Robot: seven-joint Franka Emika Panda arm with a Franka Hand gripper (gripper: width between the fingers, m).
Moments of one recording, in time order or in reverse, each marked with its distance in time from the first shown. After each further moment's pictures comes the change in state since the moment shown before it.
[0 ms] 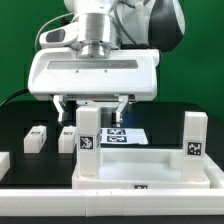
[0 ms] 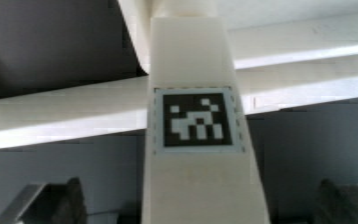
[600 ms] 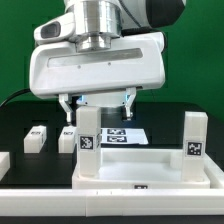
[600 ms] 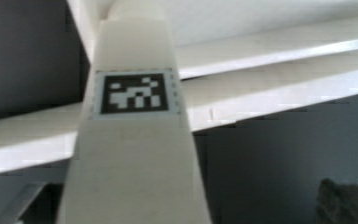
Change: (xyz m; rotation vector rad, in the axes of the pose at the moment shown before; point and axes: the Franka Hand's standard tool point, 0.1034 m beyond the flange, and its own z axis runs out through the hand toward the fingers) arm 0.011 -0.017 0.004 0.110 -0.258 0.039
